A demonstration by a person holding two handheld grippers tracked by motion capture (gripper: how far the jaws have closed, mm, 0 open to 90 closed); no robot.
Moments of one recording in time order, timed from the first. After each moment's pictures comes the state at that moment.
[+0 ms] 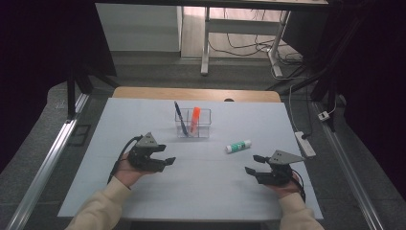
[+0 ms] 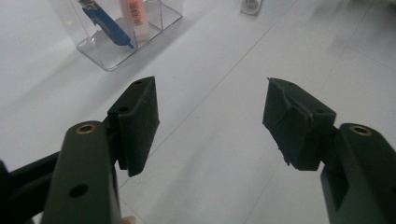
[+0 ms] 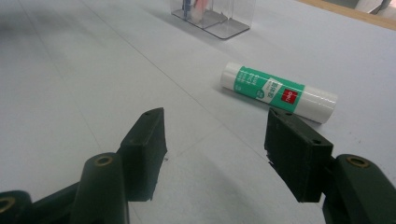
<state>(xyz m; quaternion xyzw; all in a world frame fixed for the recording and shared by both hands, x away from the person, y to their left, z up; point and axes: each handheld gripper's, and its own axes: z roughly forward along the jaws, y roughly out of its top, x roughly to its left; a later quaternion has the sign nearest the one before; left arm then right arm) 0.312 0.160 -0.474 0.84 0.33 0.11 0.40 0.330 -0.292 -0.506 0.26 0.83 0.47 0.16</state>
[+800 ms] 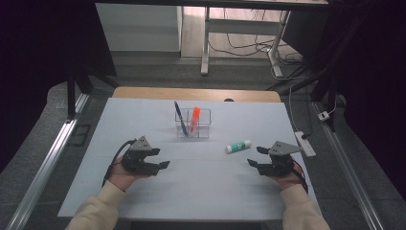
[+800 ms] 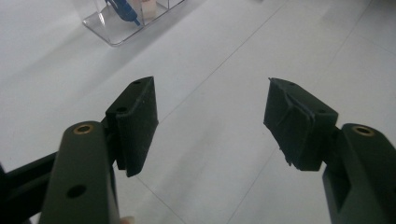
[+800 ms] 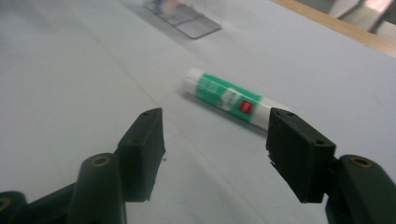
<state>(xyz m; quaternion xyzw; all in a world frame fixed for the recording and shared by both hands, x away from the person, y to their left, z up) 0.304 0.173 -0.482 0.84 0.35 0.10 0.40 0.355 -0.293 -0.488 0.26 0.84 0.43 0.20</state>
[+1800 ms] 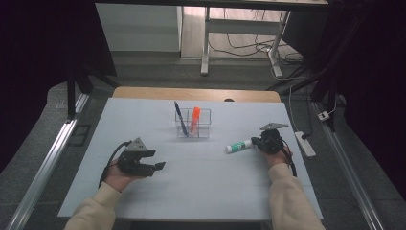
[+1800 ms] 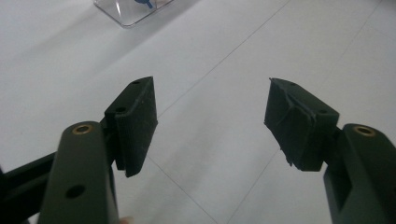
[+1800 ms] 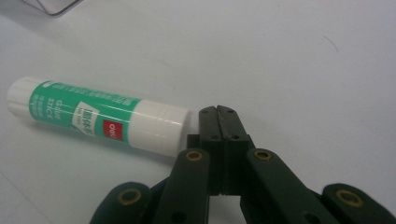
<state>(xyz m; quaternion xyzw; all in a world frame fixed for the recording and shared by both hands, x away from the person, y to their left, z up) 0.304 0.187 -0.491 0.84 0.36 0.10 0.39 0.440 -0.281 -0.517 0.41 0.83 0.34 0.19</state>
